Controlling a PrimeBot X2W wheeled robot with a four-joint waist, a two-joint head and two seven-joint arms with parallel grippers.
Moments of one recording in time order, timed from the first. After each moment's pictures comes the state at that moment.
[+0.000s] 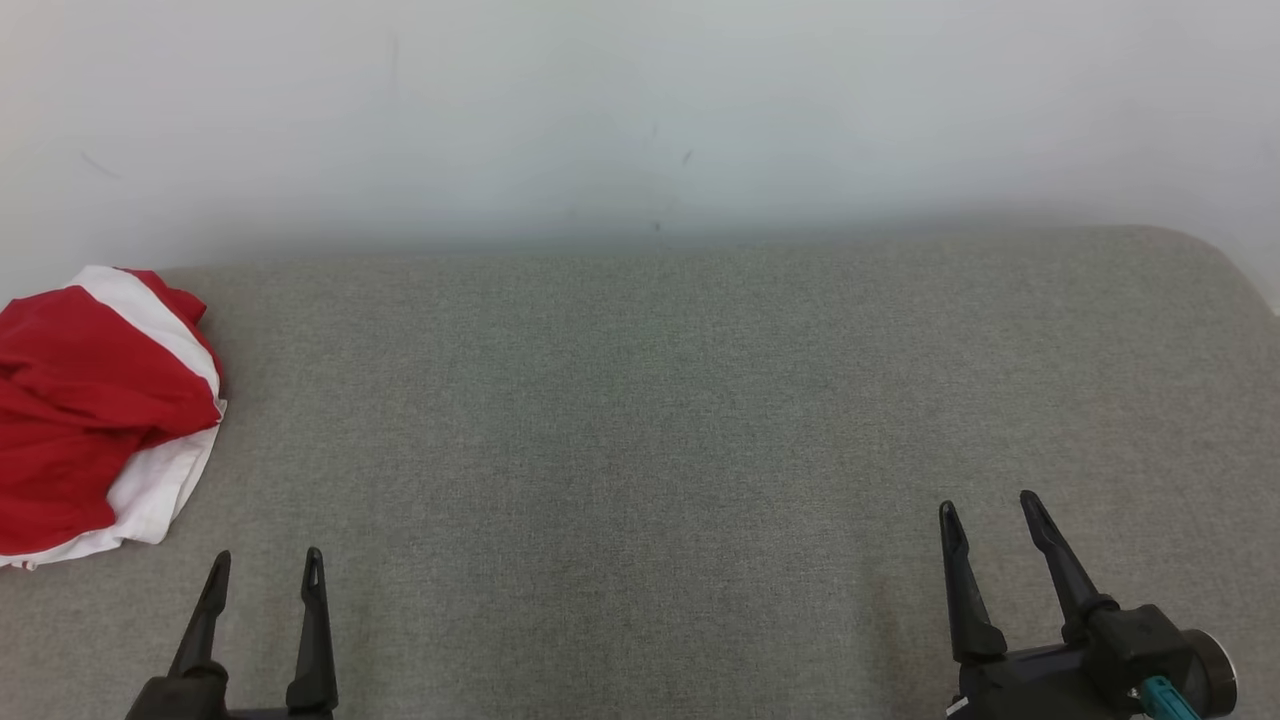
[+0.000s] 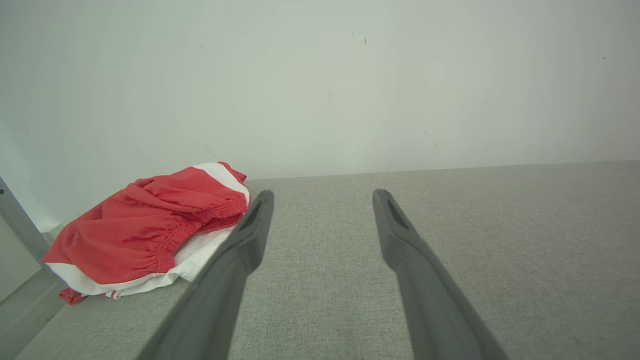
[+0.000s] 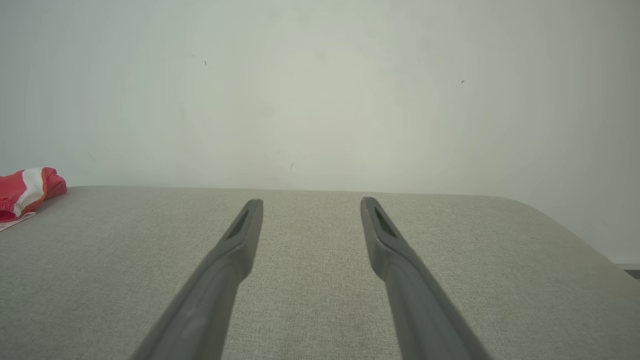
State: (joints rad) left arm 0.00 0.10 0.08 0.13 -0.07 -0.10 -0.26; right arm -0.03 -0.05 0.02 0.15 0.05 0.13 -0.26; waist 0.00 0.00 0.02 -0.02
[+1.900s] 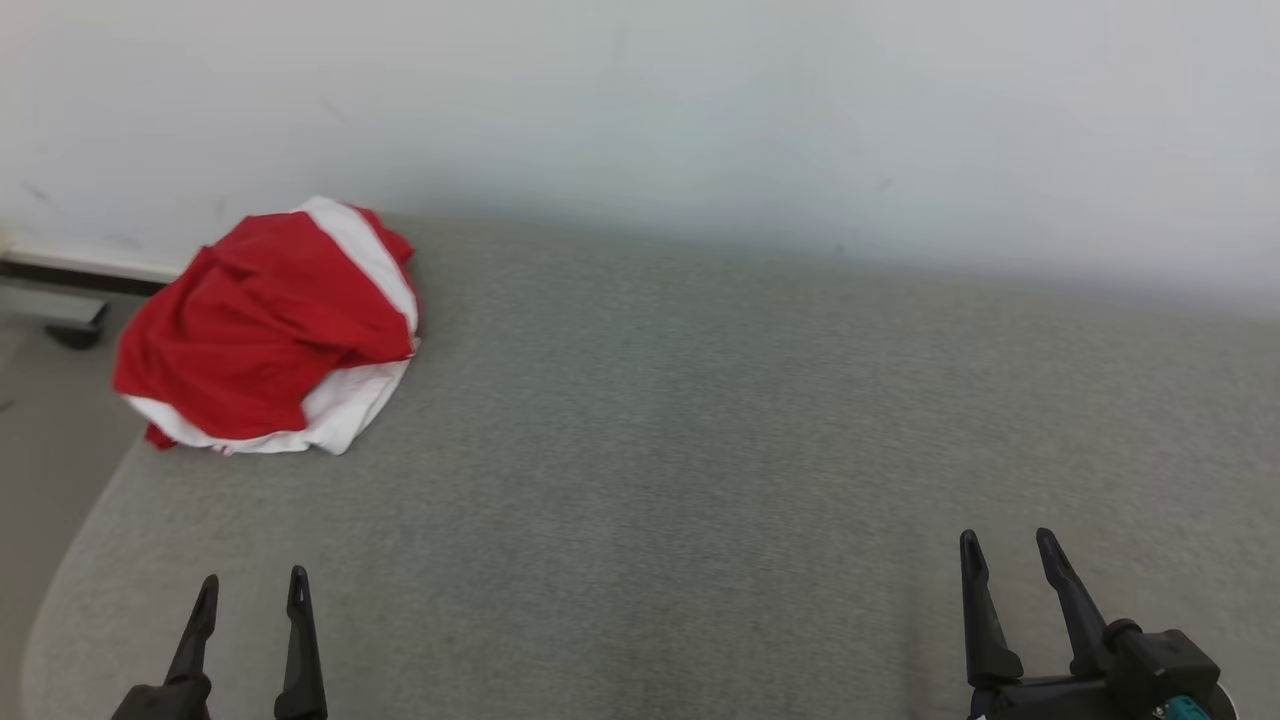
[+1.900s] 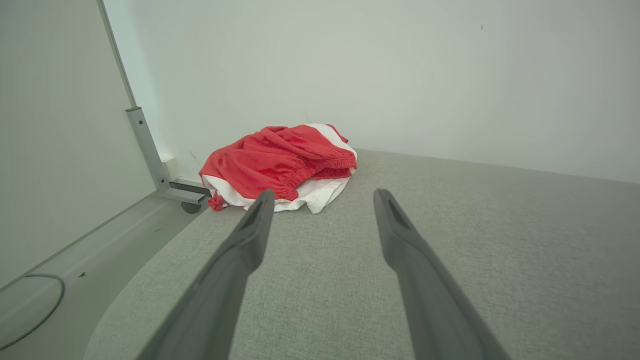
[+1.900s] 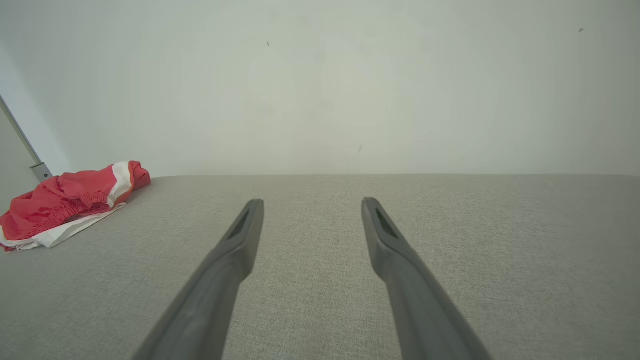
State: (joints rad) left arm 0.01 0.11 0.07 0.15 -0.15 -0.06 -0.22; right arm 0.00 -0.05 0.00 0.20 0.17 0.13 -0.26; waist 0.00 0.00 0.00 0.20
